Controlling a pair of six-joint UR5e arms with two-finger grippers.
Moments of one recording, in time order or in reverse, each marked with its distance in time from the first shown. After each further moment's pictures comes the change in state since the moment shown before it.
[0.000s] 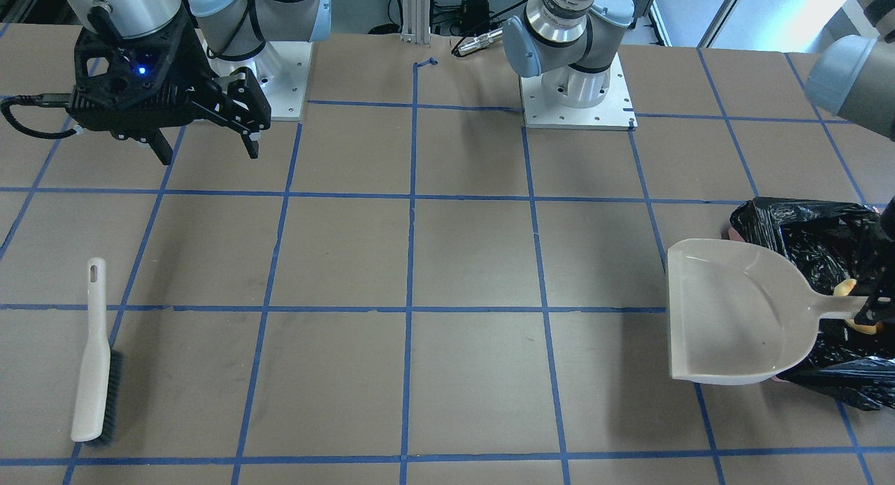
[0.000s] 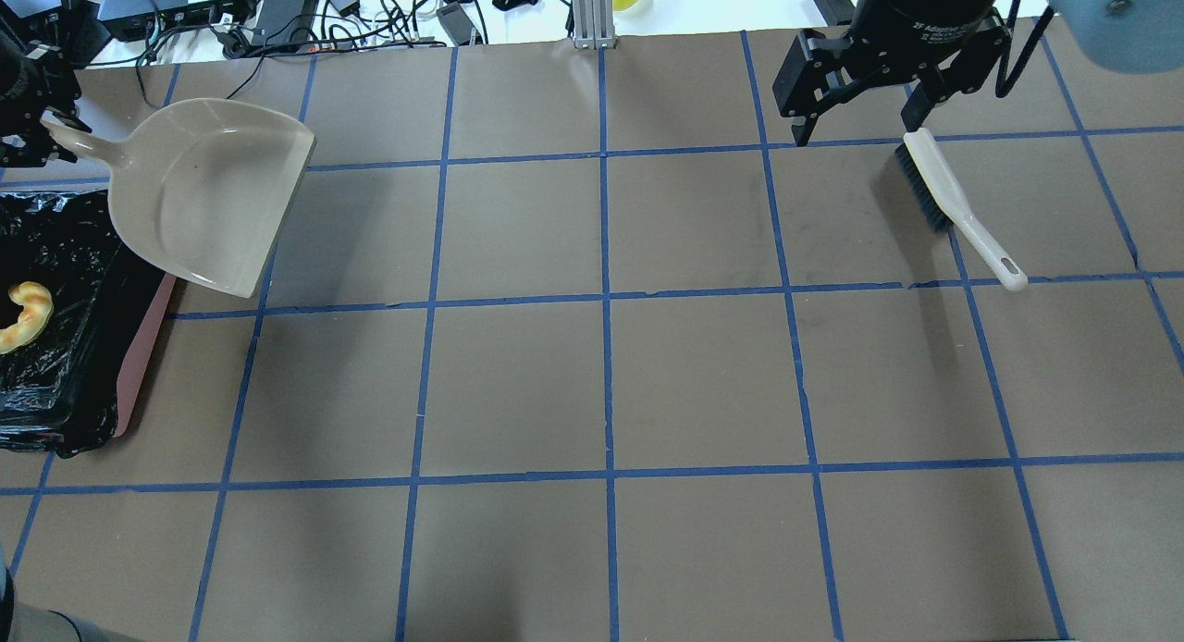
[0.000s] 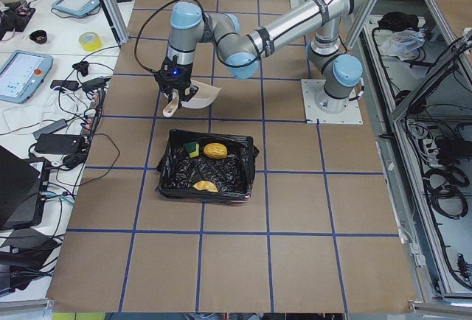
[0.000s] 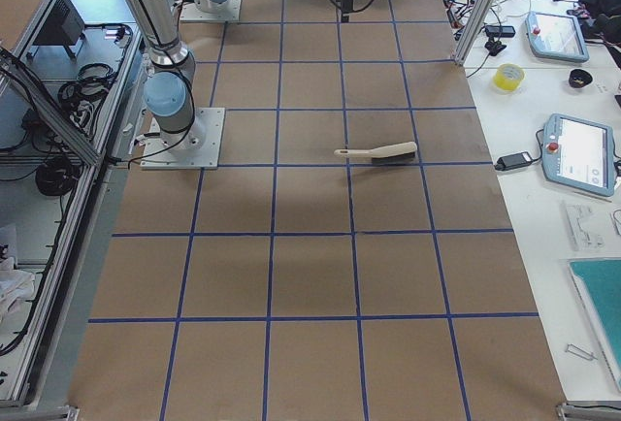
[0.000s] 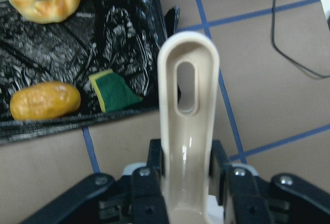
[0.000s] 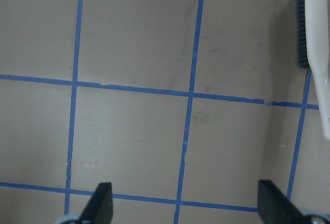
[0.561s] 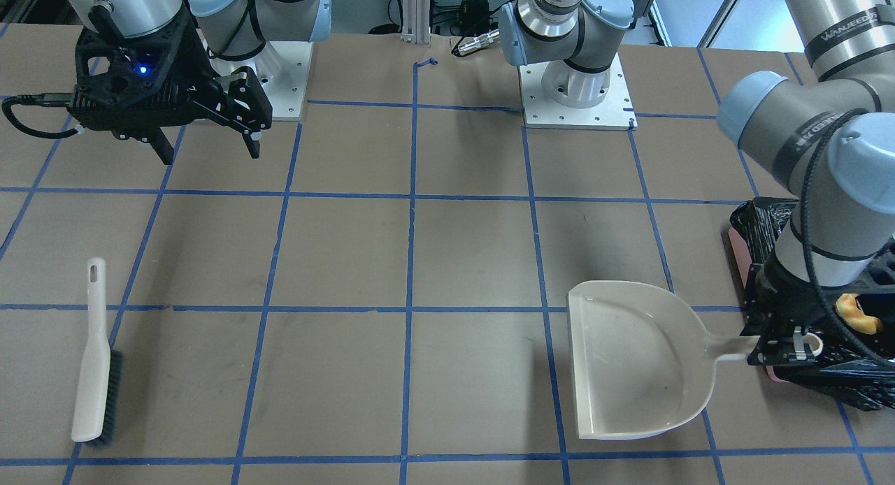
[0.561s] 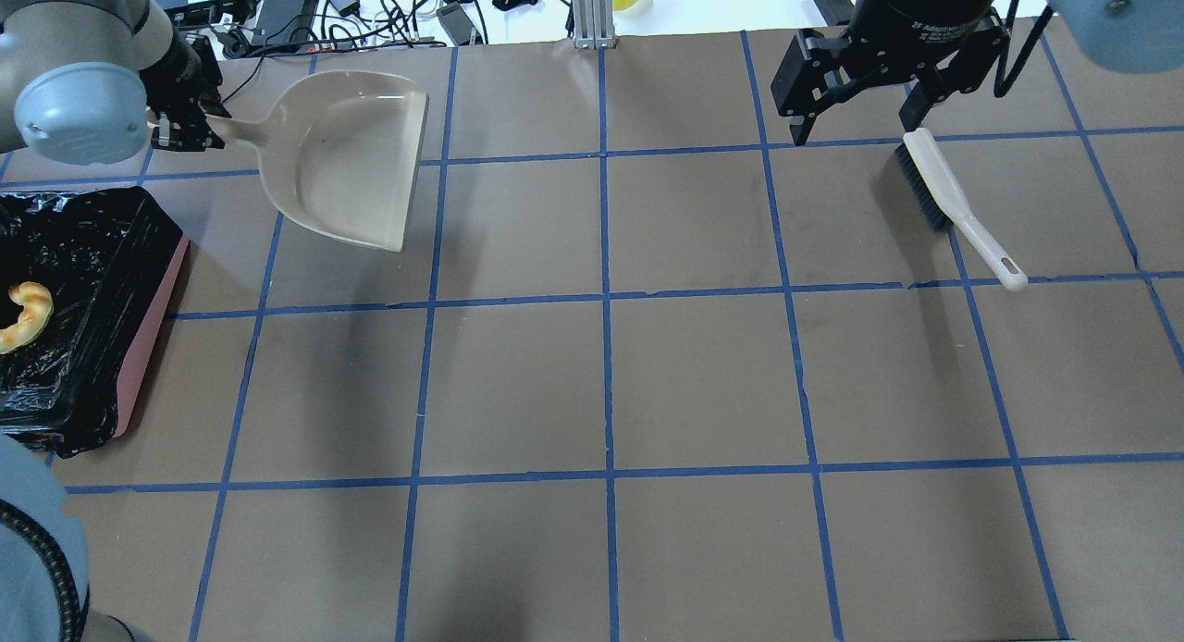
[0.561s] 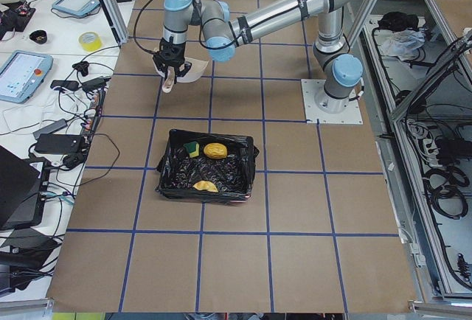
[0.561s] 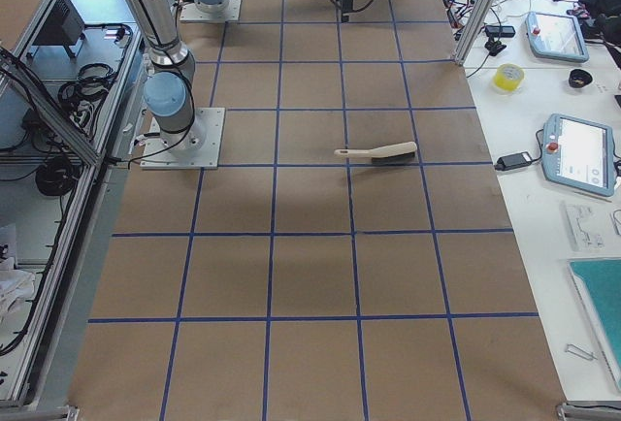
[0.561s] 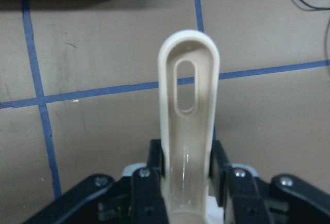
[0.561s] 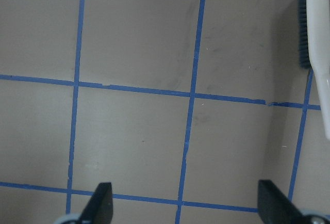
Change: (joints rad) left arm -0.204 -0.080 0.033 0.004 -0.004 -0.331; right arm 0.001 0.001 -0.001 0.000 0.004 0.001
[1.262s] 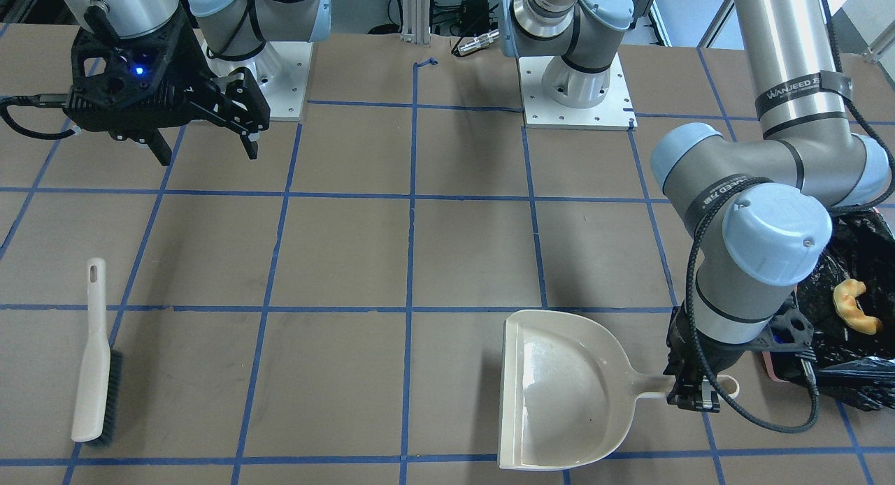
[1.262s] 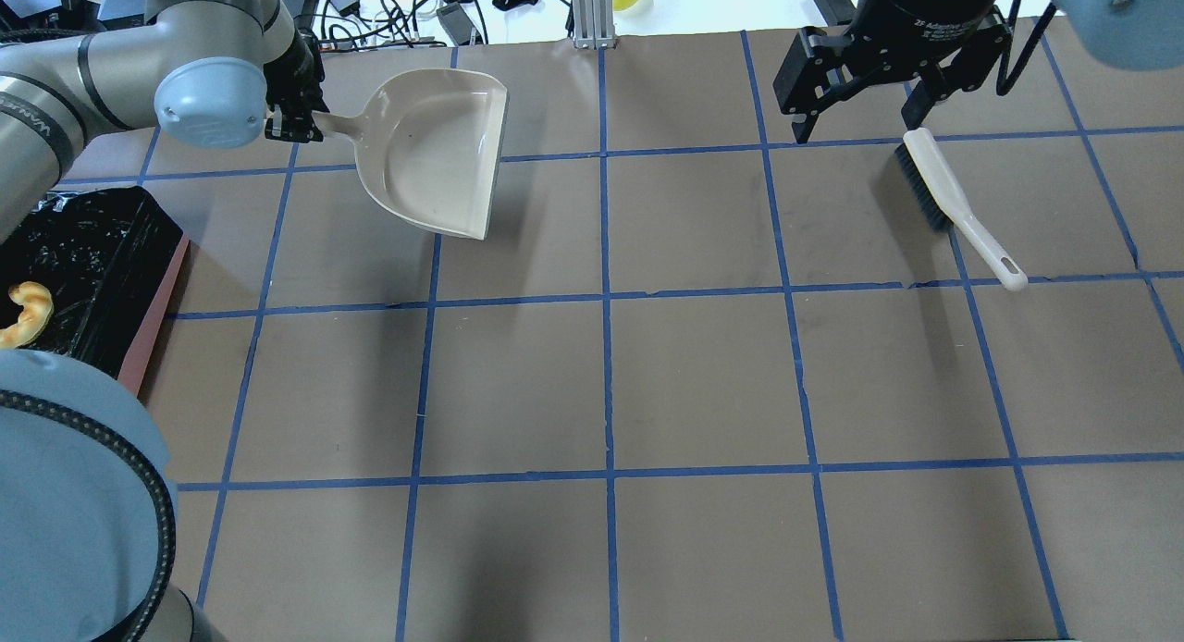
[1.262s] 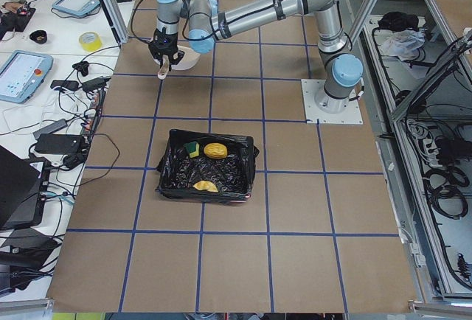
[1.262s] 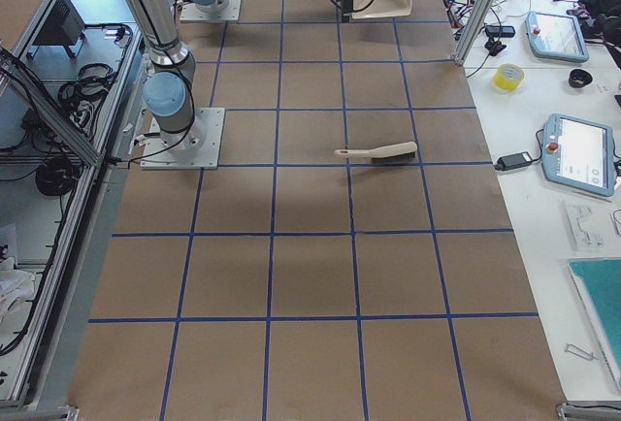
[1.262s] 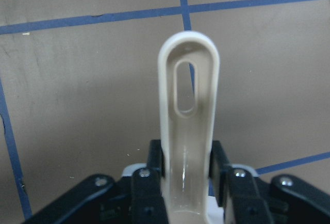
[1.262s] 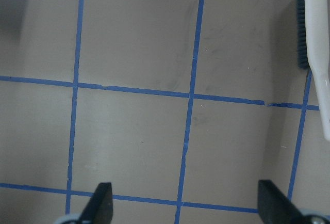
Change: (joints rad) left arm -0.115 -0.120 0.072 0.000 0.002 -0.069; right arm -0.004 0.001 -0.002 -0.001 0.001 -0.002
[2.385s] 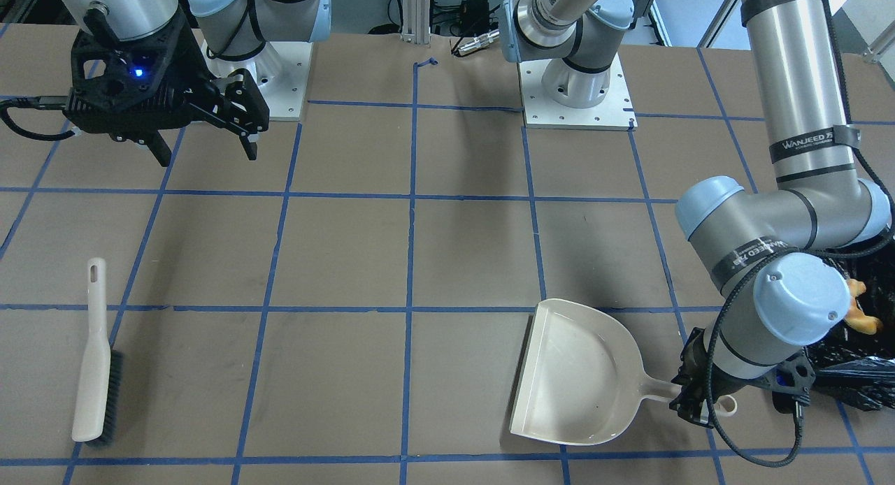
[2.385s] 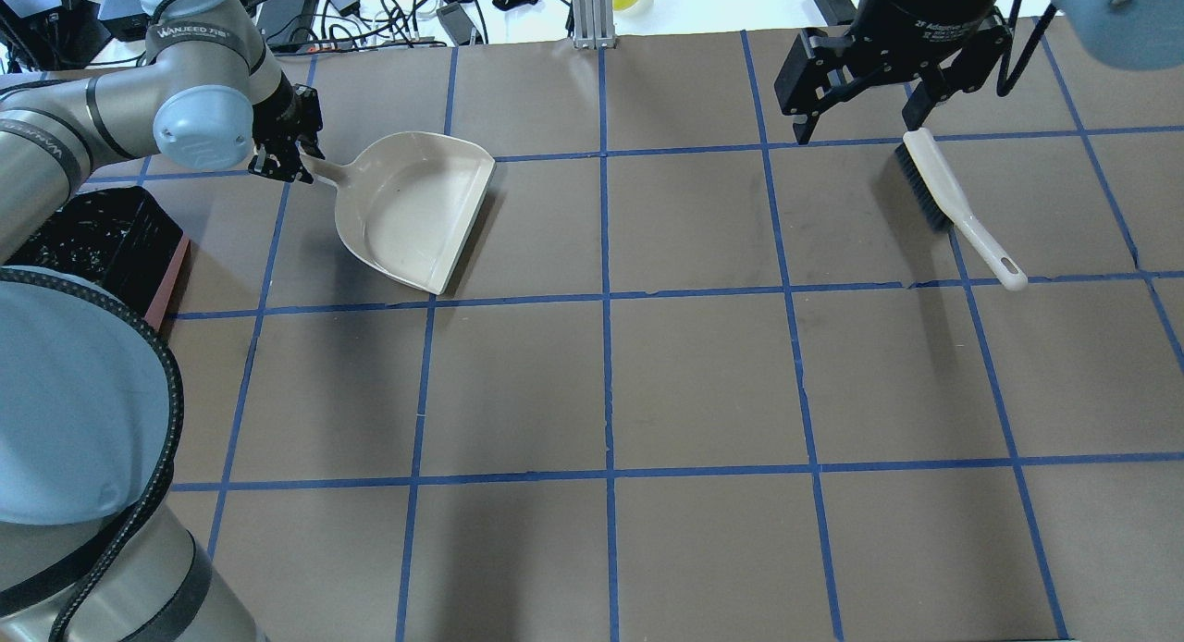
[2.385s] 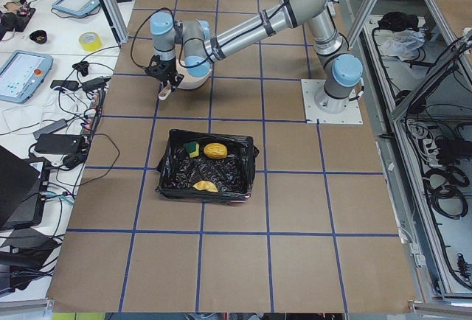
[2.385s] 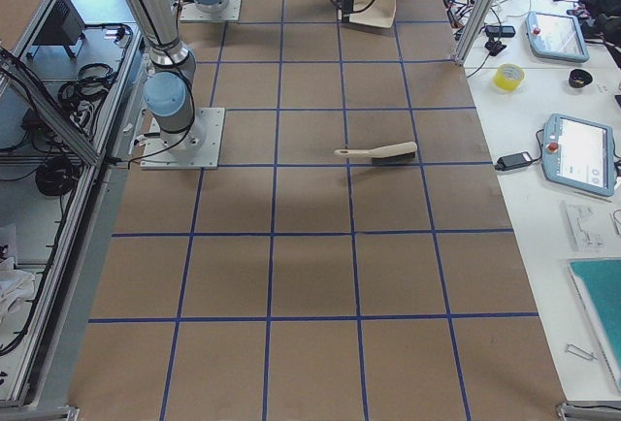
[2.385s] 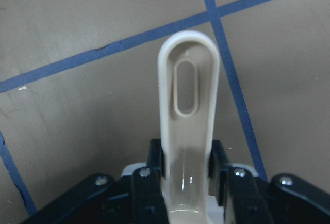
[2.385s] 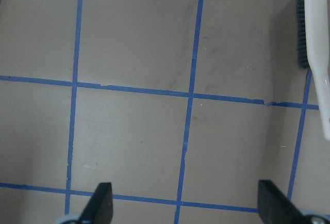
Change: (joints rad) left arm 0.084 -0.106 0.002 -0.010 -0.053 0.237; right arm -0.002 0.001 0.001 0.000 -0.001 -0.001
